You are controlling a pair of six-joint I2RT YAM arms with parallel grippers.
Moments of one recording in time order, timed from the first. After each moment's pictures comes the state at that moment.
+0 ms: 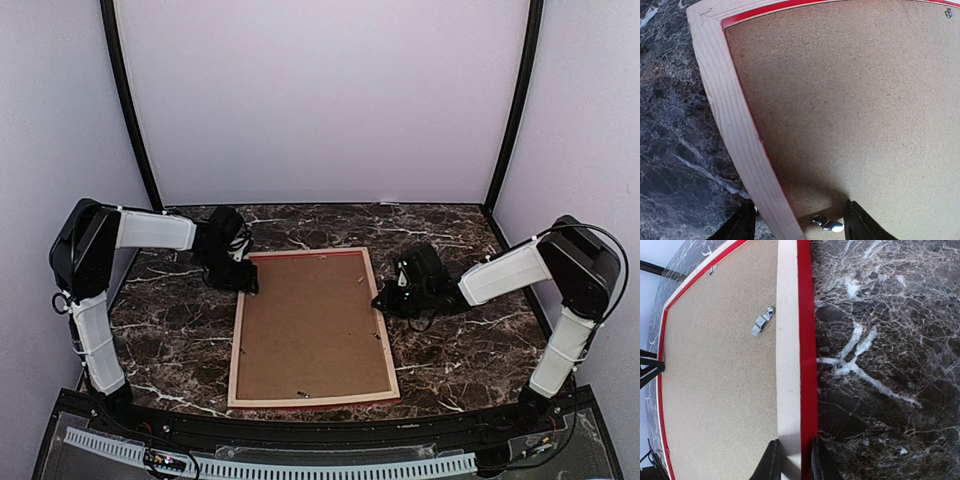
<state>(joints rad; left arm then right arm) -0.44 1.93 1.26 -0.55 0.12 -0.26 0.69 1.75 0.78 0.16 -0.09 0.80</state>
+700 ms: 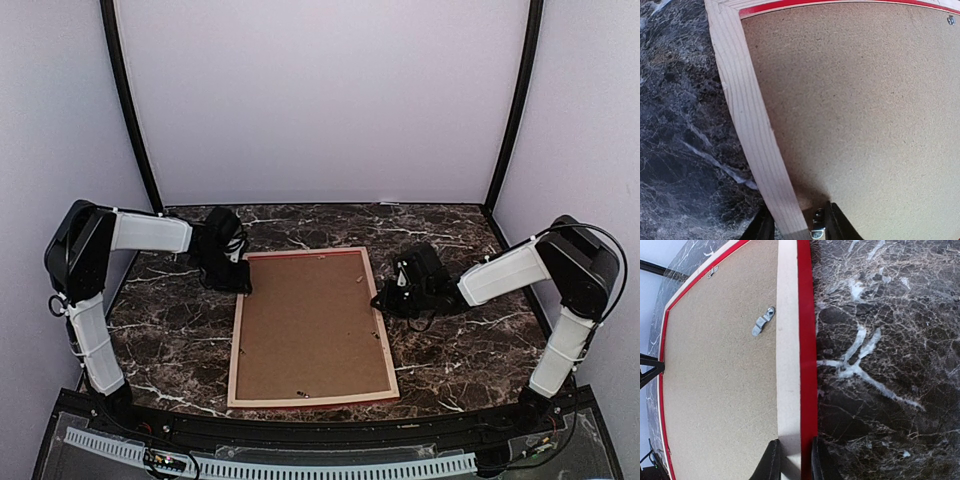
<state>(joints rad) -0.44 1.90 1.22 -0.53 0.12 -0.30 0.69 1.76 0.78 0.18 -0.10 0.80</state>
